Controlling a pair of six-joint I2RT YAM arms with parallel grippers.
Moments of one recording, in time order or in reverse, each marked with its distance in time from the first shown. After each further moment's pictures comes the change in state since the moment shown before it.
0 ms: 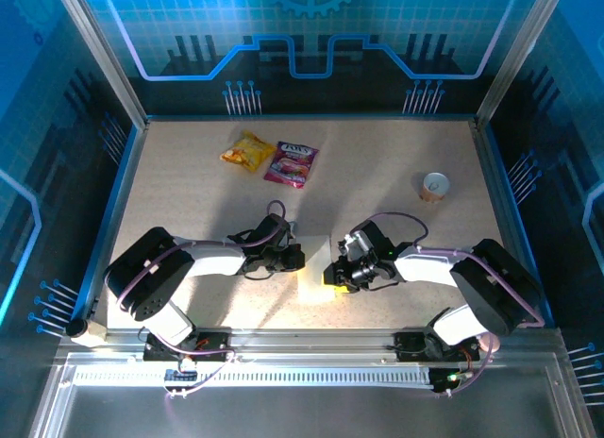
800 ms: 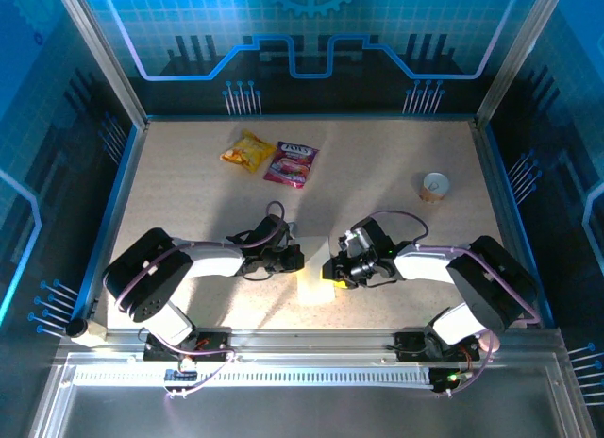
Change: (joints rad) left arm 0.000 -0.010 -0.013 0.005 0.000 0.000; right arm -0.019 0.023 0.012 0.061 0.007 0.026
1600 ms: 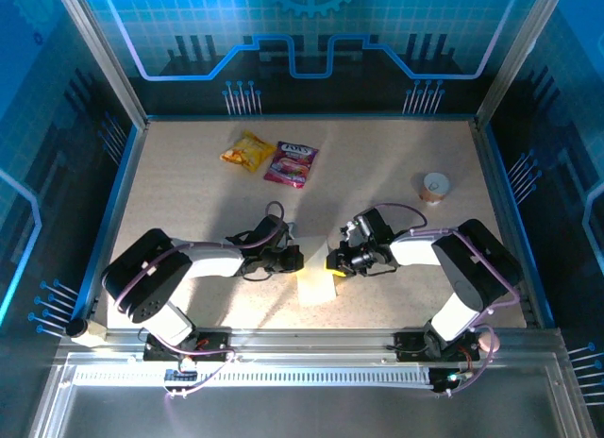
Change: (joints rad) left arm 0.004 -0.013 -0.005 -0.009 -0.001 0.009; right arm -0.098 0.144 0.074 0.008 -0.058 -0.079
